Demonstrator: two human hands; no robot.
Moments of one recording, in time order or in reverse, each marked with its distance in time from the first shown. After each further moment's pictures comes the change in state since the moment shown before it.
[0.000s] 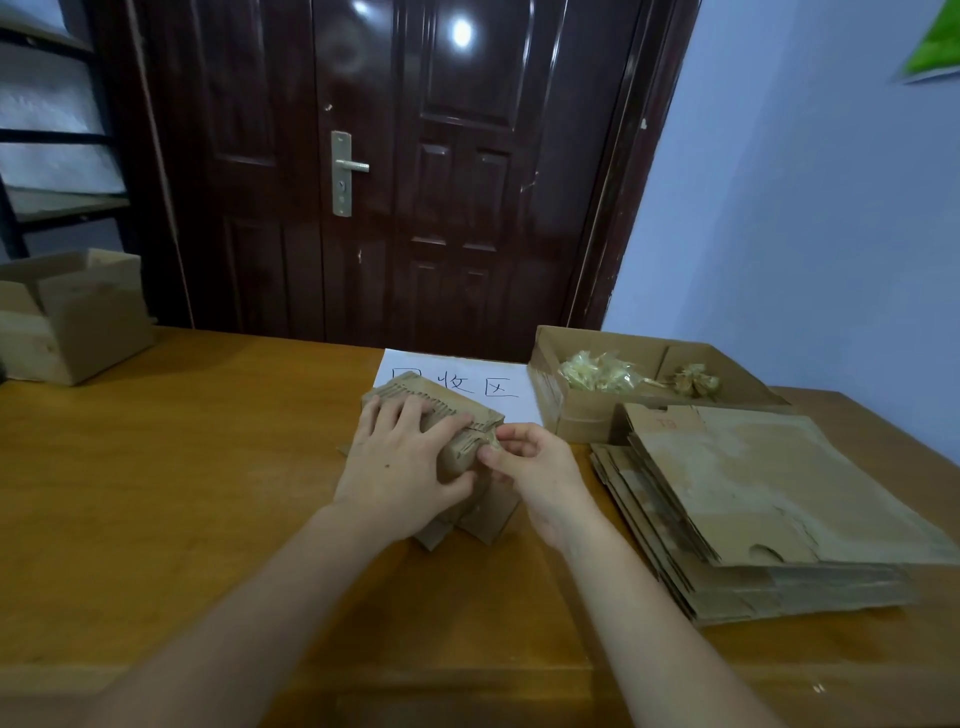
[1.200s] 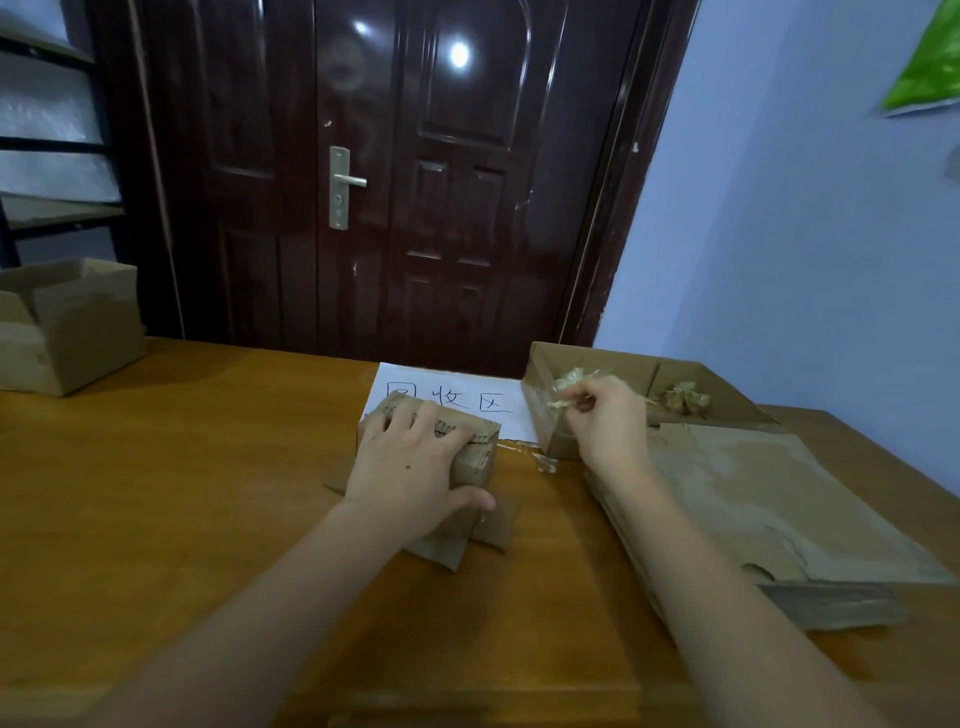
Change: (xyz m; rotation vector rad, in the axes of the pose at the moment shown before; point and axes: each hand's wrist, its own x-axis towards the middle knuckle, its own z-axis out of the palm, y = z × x) left_hand 0.019 0.008 -0.006 0.205 -0.076 0.045; right_hand 0.058 -0.047 -0.064 -0.905 0.416 -0.499
